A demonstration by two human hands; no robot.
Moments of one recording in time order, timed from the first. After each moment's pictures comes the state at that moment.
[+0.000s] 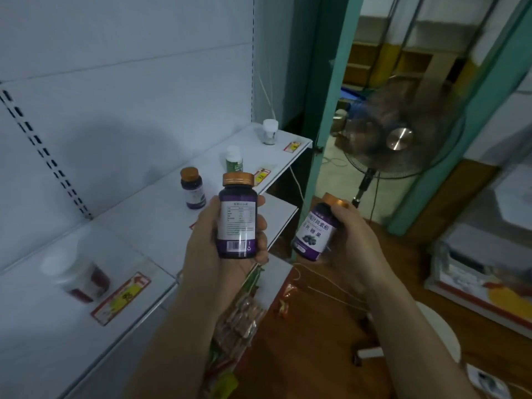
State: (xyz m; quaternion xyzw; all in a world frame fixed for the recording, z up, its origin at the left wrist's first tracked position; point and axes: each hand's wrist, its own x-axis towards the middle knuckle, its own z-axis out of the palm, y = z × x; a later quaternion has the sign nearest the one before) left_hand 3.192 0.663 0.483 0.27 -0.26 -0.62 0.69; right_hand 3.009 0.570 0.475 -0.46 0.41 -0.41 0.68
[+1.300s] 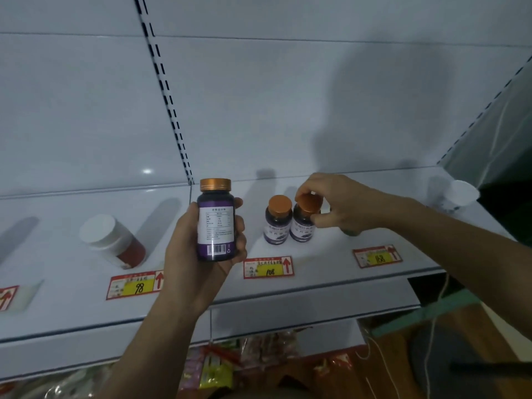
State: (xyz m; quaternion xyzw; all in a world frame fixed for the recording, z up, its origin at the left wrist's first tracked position) left_hand 3.289 0.582 0.436 0.35 -0.07 -0.27 0.89; right_hand 3.307 0.295 0.473 -0.97 -0.16 0.08 0.16
